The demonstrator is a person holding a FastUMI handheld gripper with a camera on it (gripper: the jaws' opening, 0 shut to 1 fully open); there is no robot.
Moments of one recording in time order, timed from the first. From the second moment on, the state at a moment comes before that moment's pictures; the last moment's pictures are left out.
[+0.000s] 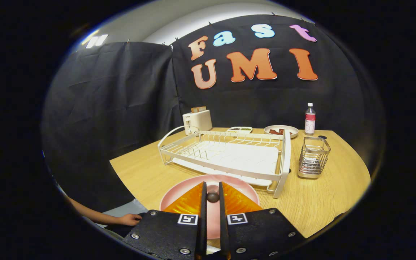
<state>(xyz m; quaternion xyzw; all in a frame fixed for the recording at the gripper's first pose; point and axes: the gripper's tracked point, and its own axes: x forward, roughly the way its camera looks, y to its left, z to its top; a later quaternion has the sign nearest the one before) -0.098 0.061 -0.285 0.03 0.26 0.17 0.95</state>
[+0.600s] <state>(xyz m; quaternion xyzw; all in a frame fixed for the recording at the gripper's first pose) -0.067 0.037 -0.211 0.01 0.17 0.09 0.98</state>
